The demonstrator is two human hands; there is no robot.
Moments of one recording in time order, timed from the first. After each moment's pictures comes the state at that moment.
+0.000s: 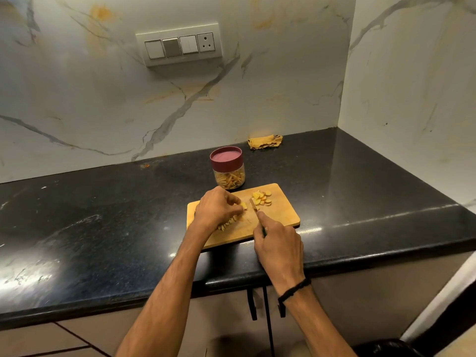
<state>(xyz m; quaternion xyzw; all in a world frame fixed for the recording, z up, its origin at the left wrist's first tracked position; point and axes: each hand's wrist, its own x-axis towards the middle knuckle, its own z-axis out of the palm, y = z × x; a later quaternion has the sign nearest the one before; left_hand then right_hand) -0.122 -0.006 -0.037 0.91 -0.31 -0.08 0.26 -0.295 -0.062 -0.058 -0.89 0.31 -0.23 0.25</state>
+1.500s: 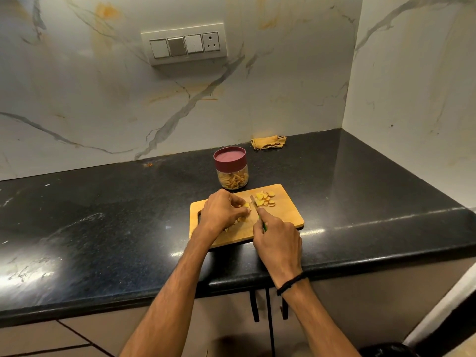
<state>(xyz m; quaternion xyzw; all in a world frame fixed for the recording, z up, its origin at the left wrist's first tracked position) -0.125 -0.006 -0.045 0.91 -0.30 -0.07 0.28 -0.278 -0.063 -0.059 -0.88 0.31 -0.26 0.26</state>
